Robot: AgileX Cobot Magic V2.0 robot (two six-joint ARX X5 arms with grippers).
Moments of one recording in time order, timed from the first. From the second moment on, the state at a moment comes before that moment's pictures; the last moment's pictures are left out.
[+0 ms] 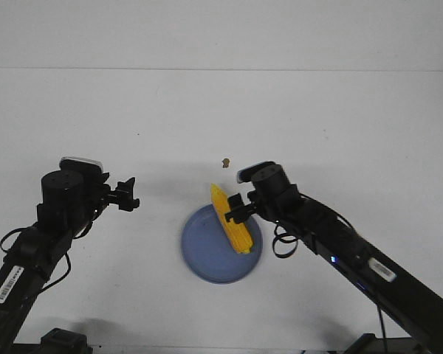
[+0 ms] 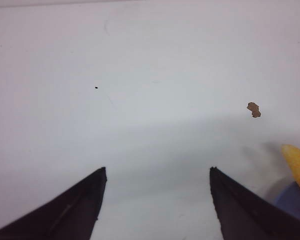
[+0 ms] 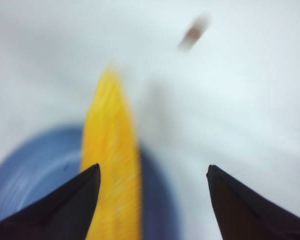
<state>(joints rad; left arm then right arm) -0.20 1.05 0.96 -0.32 0.07 -0.04 0.61 1.44 1.16 -0.50 0.03 0.25</state>
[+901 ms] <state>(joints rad) -0.07 0.62 0.65 -0.25 0.07 -0.09 0.05 0.26 0.56 -0.44 0.05 0.06</state>
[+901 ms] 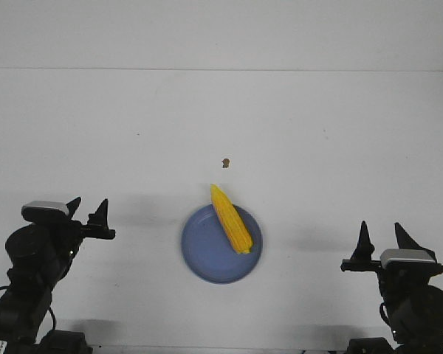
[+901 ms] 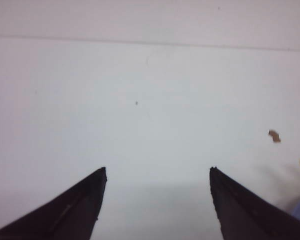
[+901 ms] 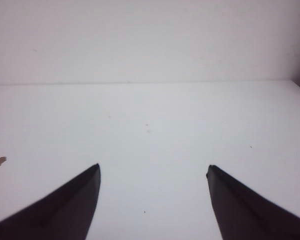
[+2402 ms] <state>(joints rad) -0.07 0.41 0.59 -0.20 0.02 -0.07 0.05 0.21 0.56 -0.42 0.06 0.03</state>
